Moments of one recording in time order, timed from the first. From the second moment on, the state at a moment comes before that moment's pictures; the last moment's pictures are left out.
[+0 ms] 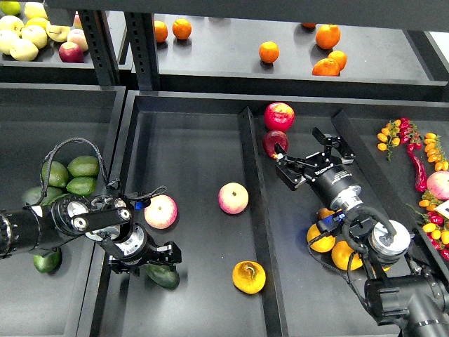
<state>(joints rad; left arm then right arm) -0.92 0.09 0.20 -0.72 0.58 -0.49 0.49 0.26 0.01 1.40 1.11 0.16 0.11 -0.33</state>
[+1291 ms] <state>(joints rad) -0.87 0.03 0.17 -0.60 0.49 -0.49 0.49 0.26 0.02 1.40 1.11 0.16 0.11 -0.33</state>
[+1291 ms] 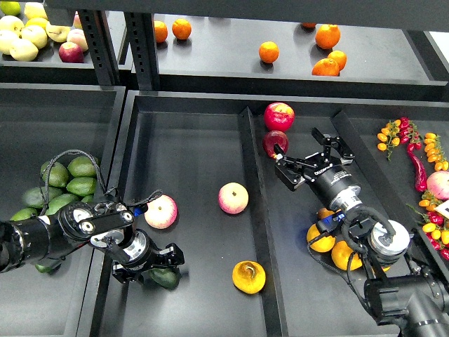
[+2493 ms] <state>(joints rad) -0.96 0.01 0.08 -0.57 0.46 -0.49 0.49 0.26 0.01 1.40 1.11 0.16 0.13 -0.33</state>
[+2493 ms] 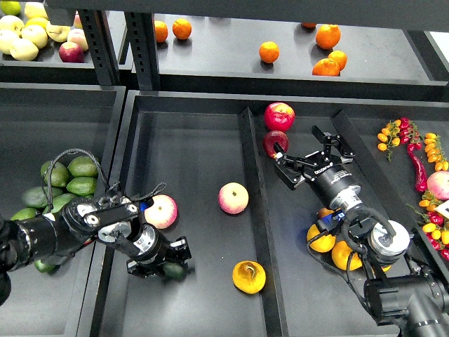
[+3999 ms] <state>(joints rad) -0.90 0.41 0.00 -0.54 0.42 -0.49 0.49 0.25 0.01 1.39 1.11 0.16 0.14 -0.33</state>
